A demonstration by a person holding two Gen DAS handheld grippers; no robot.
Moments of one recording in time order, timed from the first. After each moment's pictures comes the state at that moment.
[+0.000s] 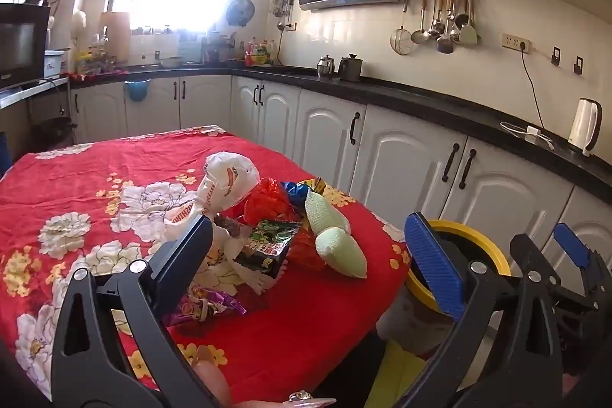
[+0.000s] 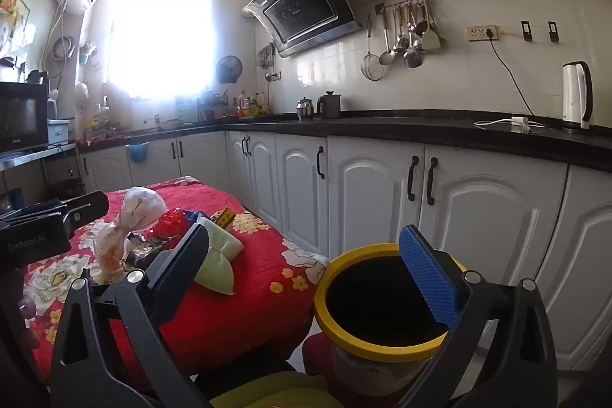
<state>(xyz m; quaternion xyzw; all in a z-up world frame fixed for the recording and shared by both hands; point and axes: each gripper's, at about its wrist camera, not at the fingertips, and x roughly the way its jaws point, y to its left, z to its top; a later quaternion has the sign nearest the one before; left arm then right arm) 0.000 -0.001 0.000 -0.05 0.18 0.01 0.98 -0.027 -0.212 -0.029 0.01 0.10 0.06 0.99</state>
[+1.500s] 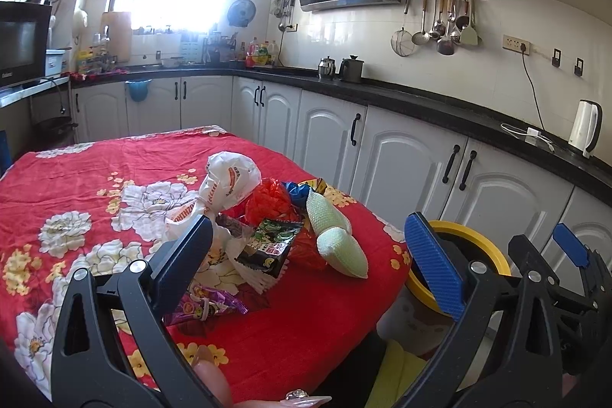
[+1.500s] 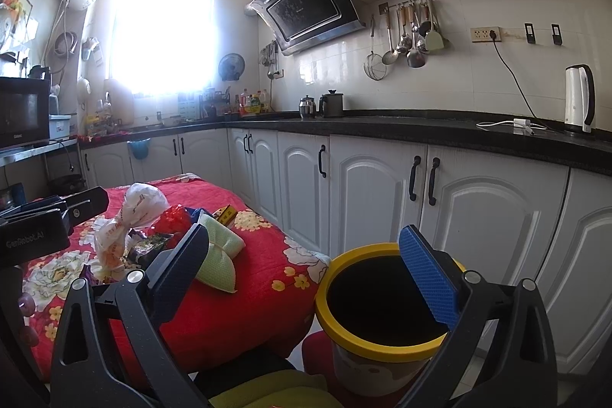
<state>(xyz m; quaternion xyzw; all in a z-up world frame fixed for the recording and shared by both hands) -0.003 0.004 0.000 -0.06 0.18 0.01 0.98 -0.027 -0.205 -0.030 0.01 0.10 0.06 0.99</state>
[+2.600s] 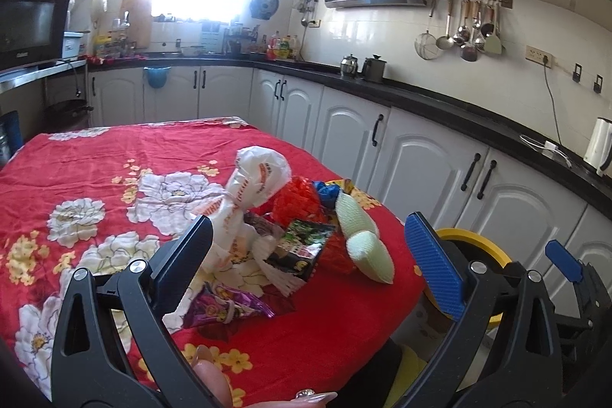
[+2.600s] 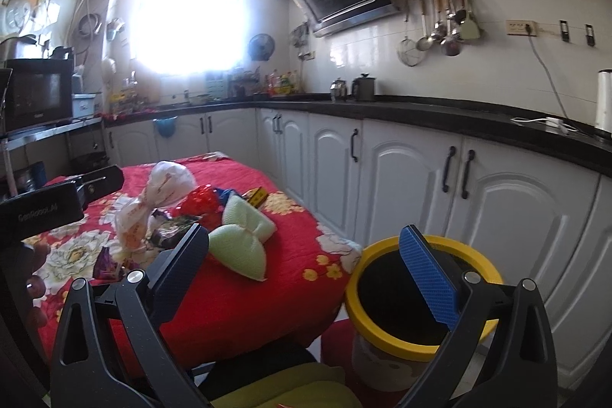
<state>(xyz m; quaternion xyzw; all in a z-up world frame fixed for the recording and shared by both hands) 0.006 0.032 -0.002 -0.08 0.19 0.05 0.98 -0.007 -0.178 -0.038 -0.01 0.14 0.13 0.98</state>
